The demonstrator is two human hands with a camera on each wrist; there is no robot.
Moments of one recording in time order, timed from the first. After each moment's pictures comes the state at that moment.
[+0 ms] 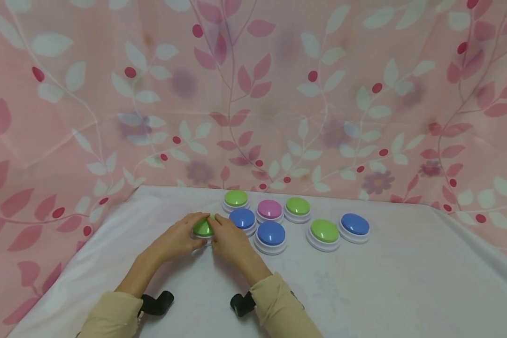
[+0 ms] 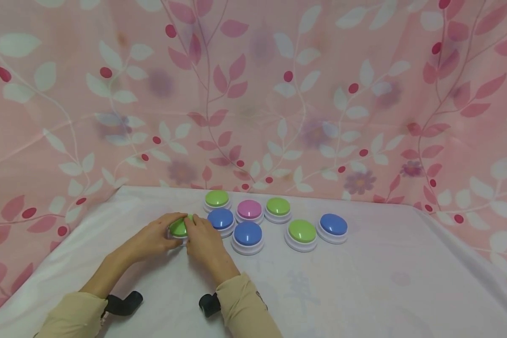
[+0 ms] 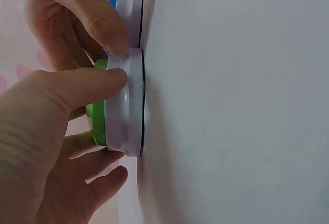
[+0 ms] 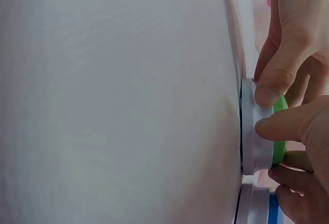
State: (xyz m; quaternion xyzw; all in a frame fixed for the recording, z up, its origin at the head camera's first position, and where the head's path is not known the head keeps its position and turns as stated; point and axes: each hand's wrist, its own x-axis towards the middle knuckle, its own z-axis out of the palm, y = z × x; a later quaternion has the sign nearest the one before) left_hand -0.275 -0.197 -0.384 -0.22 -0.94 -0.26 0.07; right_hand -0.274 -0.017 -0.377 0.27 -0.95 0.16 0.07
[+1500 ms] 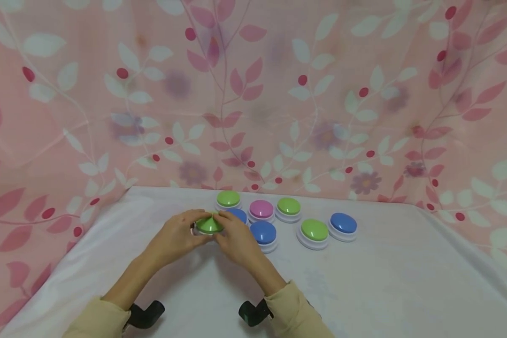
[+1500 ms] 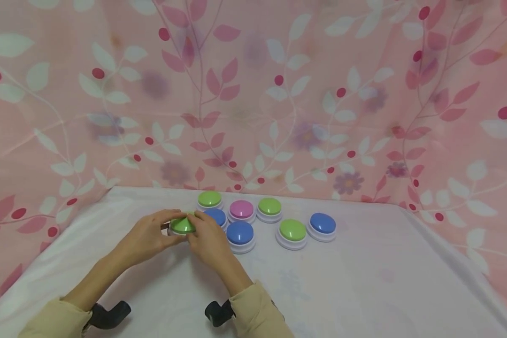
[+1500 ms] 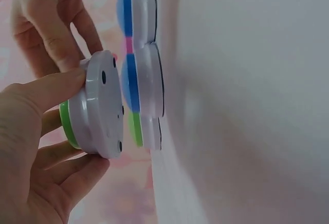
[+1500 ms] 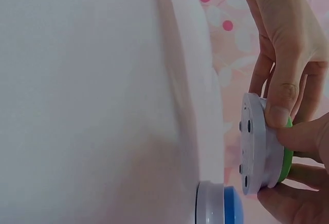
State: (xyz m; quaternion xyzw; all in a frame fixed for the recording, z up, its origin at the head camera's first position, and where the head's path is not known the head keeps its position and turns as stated) left_hand -0.247 -0.170 -0.353 -0.27 -0.90 -0.29 0.18; right_hand -0.244 0.017 -0.349 0.26 -0.91 0.31 0.11
